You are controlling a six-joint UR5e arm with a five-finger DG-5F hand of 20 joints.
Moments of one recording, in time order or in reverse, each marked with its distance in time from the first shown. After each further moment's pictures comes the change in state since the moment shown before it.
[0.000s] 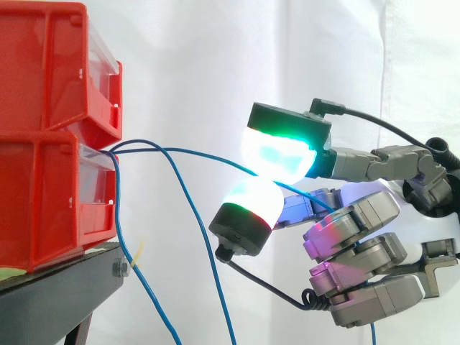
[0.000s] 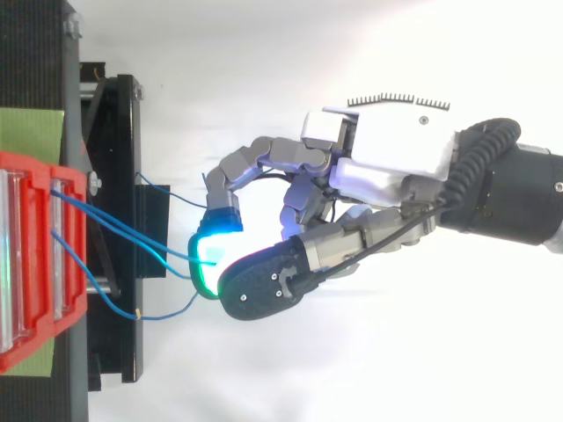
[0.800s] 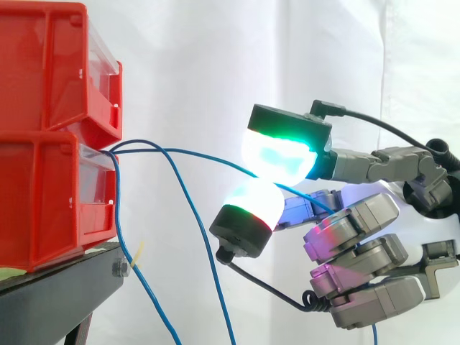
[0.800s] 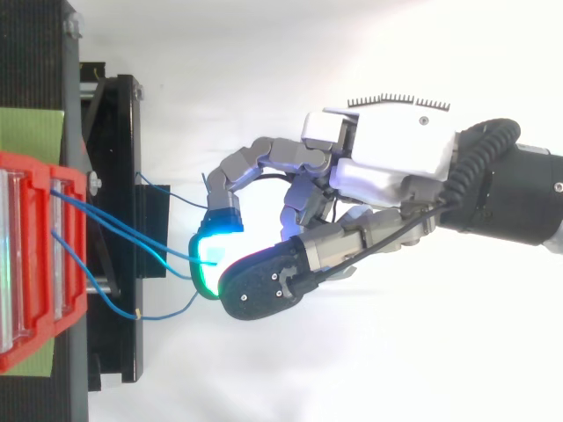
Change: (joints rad) arm 0.000 0.000 -0.001 0.000 0.000 0.000
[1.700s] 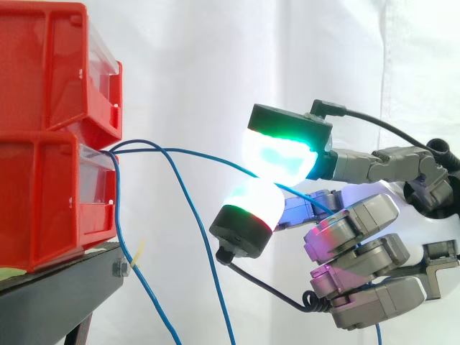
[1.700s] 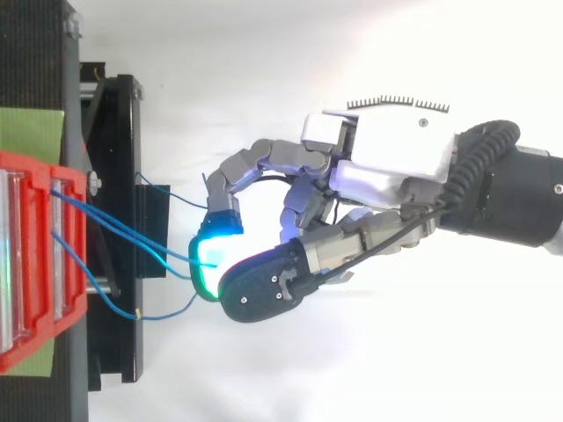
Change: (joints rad) arm 0.002 0.000 0.000 0.000 0.000 0.000
